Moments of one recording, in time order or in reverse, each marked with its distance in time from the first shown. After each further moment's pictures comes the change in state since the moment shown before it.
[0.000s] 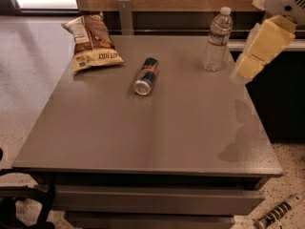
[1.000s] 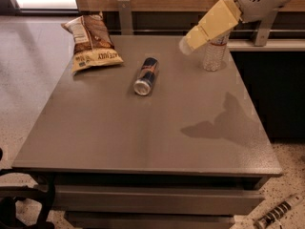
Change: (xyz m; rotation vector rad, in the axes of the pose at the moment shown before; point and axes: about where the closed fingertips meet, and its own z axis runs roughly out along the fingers) arm -0.055 -0.021 0.041 -0.051 -0.147 0.491
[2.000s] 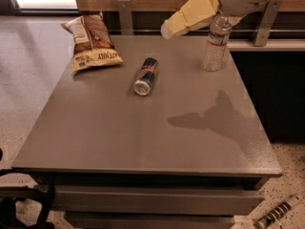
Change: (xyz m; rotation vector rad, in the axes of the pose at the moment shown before) arm -0.028 0.001 0.018 -0.009 -0.049 0.194
